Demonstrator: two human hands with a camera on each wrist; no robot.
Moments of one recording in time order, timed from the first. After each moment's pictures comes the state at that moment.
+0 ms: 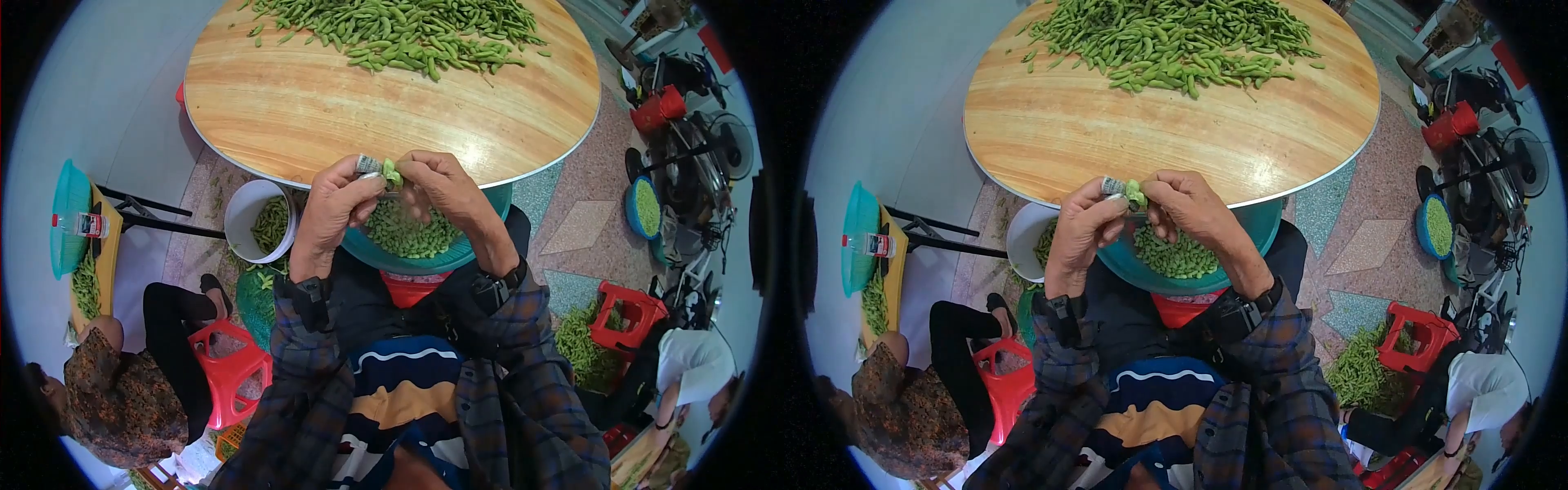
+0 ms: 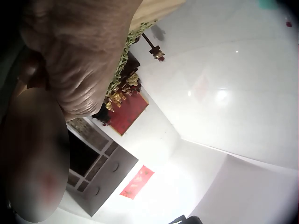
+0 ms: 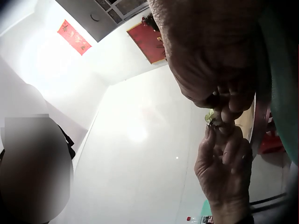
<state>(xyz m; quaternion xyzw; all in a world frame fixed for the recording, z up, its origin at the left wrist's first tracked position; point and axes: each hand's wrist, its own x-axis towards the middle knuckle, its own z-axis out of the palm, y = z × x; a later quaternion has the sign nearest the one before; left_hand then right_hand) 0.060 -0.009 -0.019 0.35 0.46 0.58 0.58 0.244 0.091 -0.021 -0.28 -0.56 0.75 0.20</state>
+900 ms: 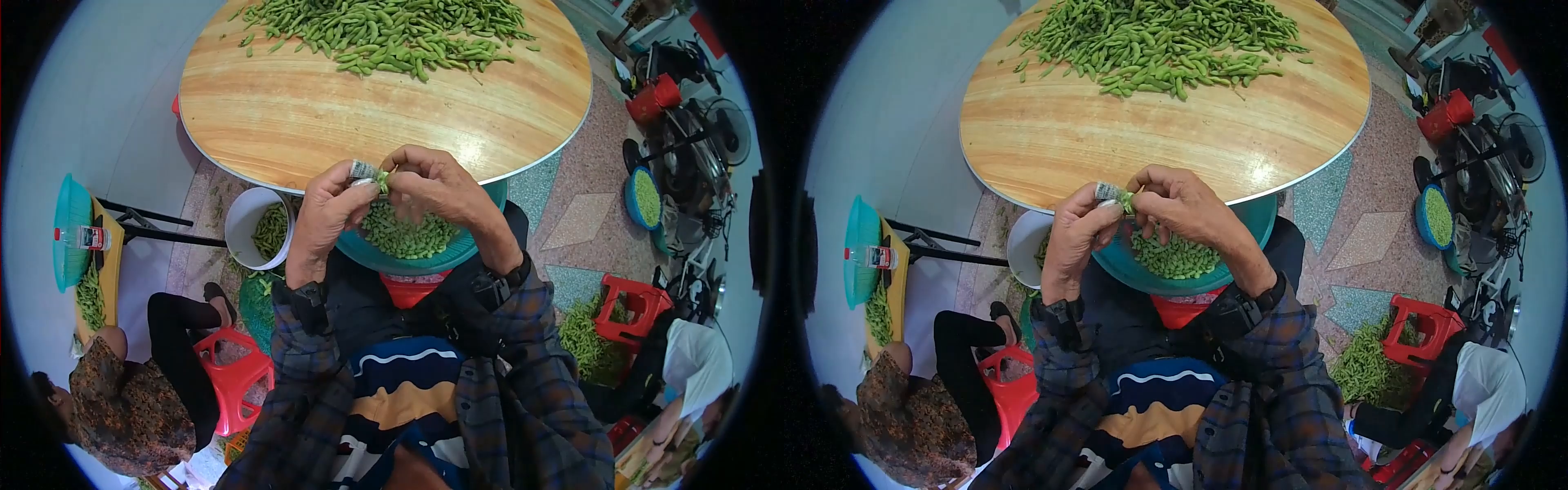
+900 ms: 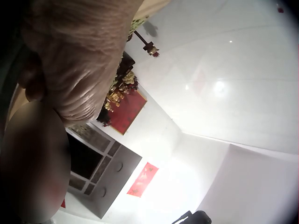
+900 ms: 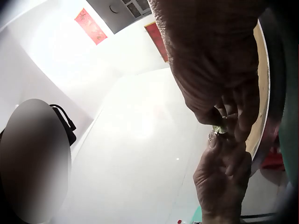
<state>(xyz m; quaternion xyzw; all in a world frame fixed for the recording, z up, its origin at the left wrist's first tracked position) 0.061 -0.012 -0.014 0.41 0.49 0.55 0.54 0.249 0.087 0.003 -0.26 -0.62 0.72 0.20</state>
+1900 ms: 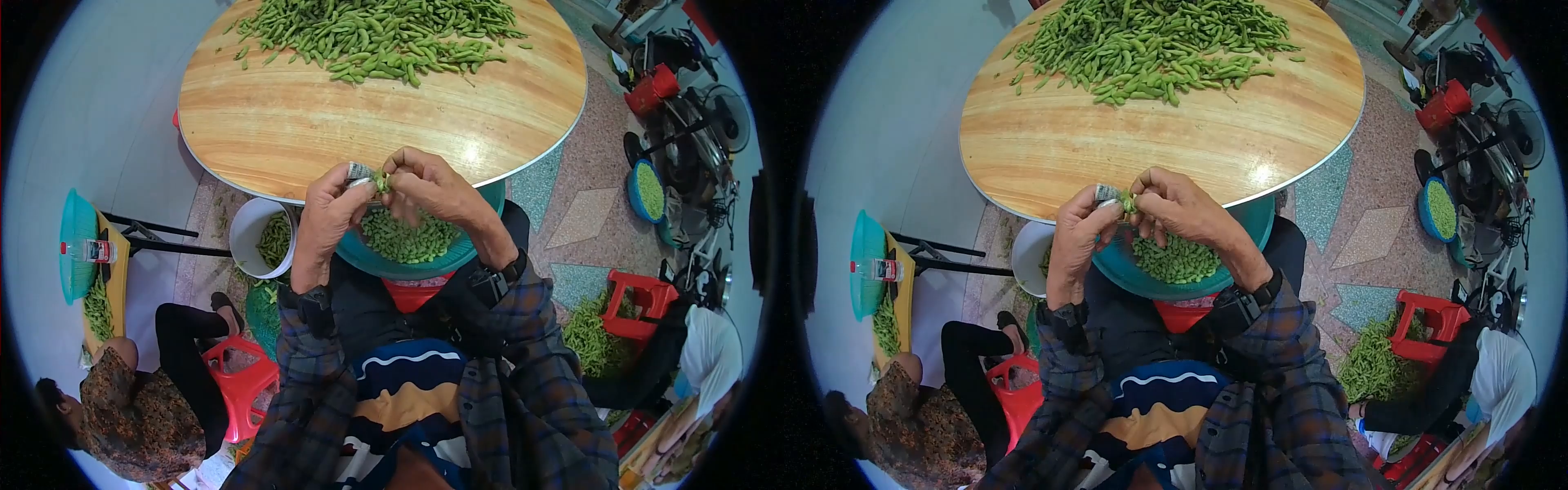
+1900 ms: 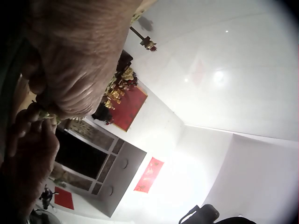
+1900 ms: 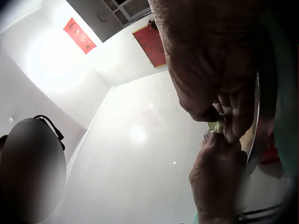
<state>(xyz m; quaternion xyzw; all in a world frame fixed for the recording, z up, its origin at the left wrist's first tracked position) 0.067 -0.001 -0.014 0.42 0.53 0.54 0.50 0.252 0.098 -0.018 -0.23 -0.57 0.76 0.21</state>
